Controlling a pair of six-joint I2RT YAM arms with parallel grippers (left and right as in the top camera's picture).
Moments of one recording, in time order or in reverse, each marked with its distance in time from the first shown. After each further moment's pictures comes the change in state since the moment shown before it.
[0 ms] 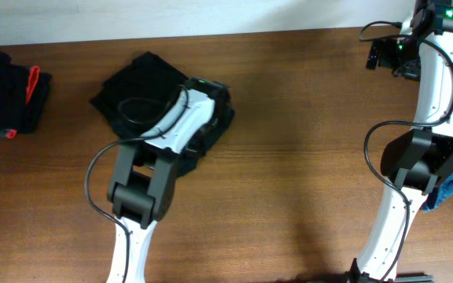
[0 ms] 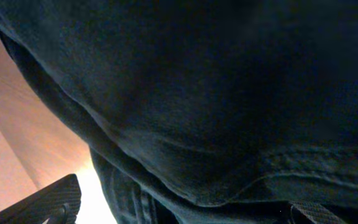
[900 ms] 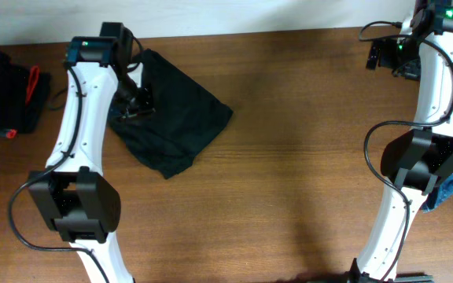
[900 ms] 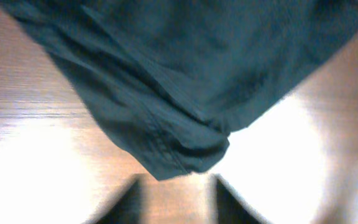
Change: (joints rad) left arm 0.346 -0.238 0.200 -0.082 0.649 0.261; right arm 0.000 0.000 0.000 0.000 0.000 0.000
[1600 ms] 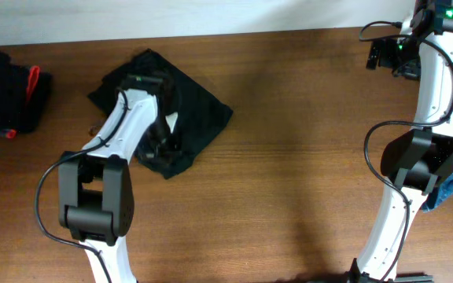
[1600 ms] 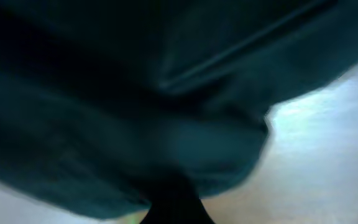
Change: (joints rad) left arm -0.123 0.002 -0.493 0.225 -0.031 0.010; right arm 0.000 0.000 0.000 0.000 0.000 0.000
